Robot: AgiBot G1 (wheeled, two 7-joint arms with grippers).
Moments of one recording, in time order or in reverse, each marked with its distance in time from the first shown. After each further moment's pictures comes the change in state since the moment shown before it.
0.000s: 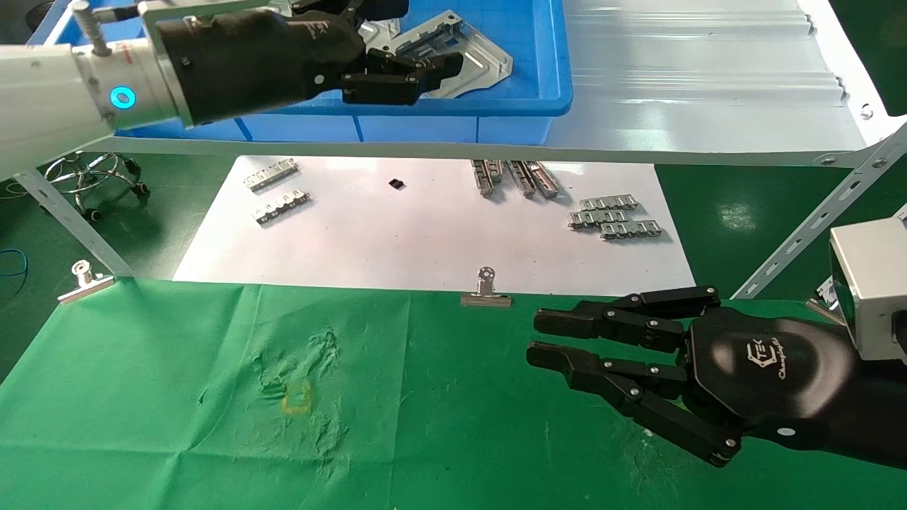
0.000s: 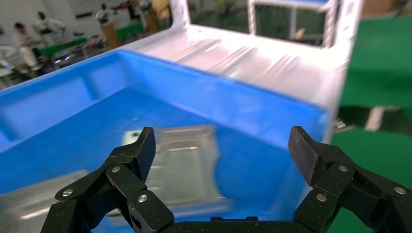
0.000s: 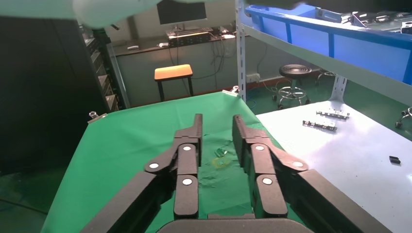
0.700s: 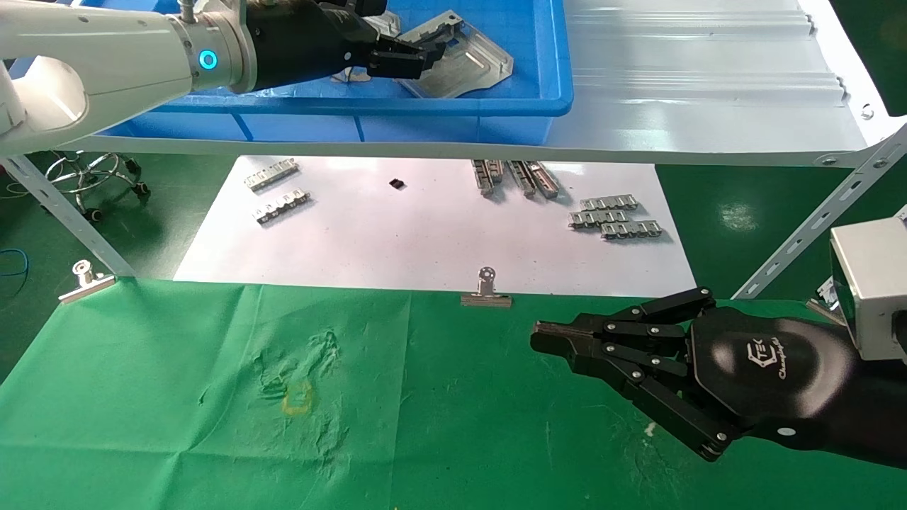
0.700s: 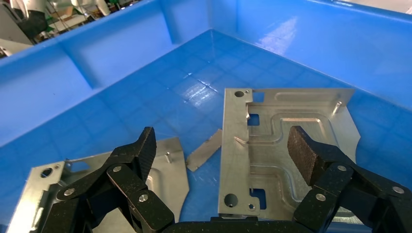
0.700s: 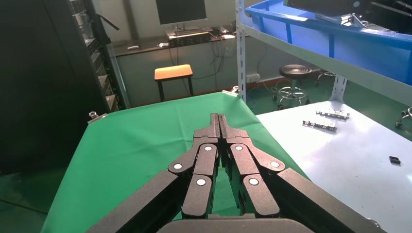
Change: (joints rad) left arm -0.177 0.188 0.085 0.337 0.125 -0.245 0.067; right arm 0.000 0.000 0.000 0.000 0.000 0.000 0.000
